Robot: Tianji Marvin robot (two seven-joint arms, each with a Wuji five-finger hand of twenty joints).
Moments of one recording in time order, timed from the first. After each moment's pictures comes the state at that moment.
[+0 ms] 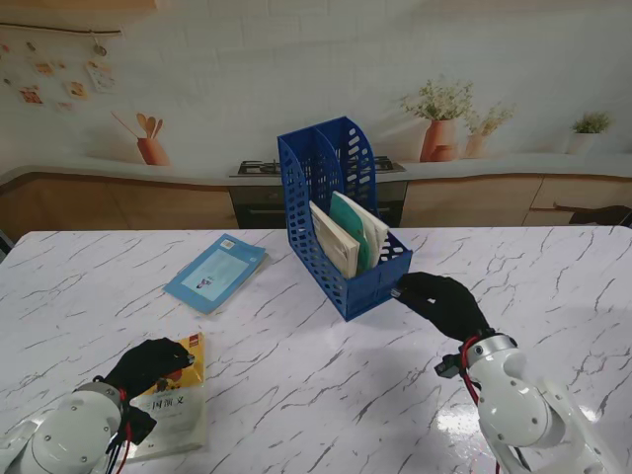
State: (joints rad) left arm 1.99 -1.11 -1.57 -1.90 0.32 0.39 -0.14; right arm -1.77 -1.14 1.37 -1.78 -0.44 -0.01 -0.09; left_hand 0.90 -0.21 0.23 -0.05 0.54 0.24 0.51 0.41 0.67 0.28 0.34 0.42 0.43 0.33 0.39 0.48 0.04 0.26 0.93 0.46; right_hand 0.42 -0.24 0.42 -0.08 0.69 0.00 0.38 0.66 0.81 0.05 0.42 0.49 0.82 0.07 0.30 0.44 0.19 0.57 1.04 0.58
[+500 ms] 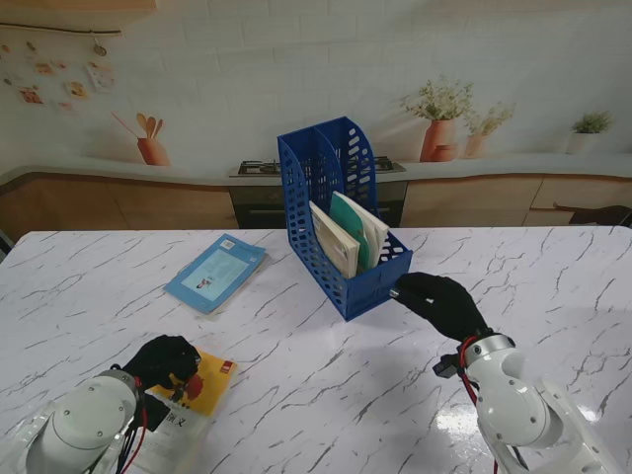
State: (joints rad) left arm 1.87 -1.09 -1.50 -1.79 0.24 0.41 -0.16; right arm -1.76 -1.14 1.37 -1.78 -0.43 -0.01 -0.09; left_hand 1.07 -0.33 0.45 -0.05 0.63 0.27 0.83 0.39 0.95 0.23 0.50 0.41 0.76 0.22 0.78 0.56 0.40 0.35 1.30 0.58; right_hand 0.42 -0.24 0.41 -0.08 0.69 0.00 0.39 0.66 0.80 0.05 0.42 0.49 0.82 0.07 0.30 0.44 0.18 0.57 1.03 0.58
